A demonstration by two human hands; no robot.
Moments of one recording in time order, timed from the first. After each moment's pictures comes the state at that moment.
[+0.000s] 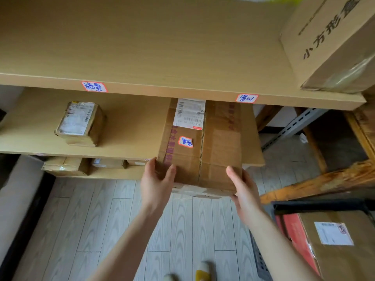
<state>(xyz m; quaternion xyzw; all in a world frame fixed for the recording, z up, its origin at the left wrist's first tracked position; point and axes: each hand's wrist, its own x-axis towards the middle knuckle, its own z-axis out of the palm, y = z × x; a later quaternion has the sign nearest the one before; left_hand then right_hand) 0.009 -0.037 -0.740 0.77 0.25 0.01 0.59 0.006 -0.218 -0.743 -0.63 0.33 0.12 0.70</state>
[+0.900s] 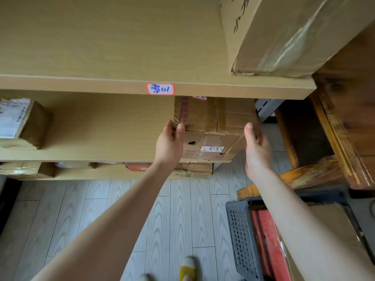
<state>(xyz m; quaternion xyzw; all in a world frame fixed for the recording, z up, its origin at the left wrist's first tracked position) 0.116 -0.191 -0.753 0.81 0.13 -0.01 0.57 0.105 -0.367 -0.755 -0.69 0.33 -0.04 0.64</state>
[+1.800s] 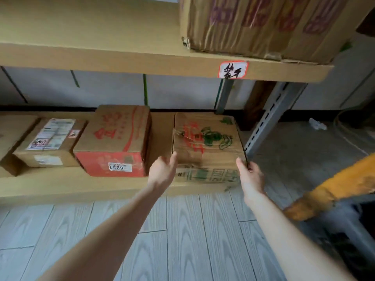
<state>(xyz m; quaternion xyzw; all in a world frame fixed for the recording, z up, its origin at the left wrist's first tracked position) 0.146 -0.159 -1.199 0.87 0.13 -0.05 0.48 0.114 -0.349 -1.199 -0.73 0.36 -0.09 0.58</state>
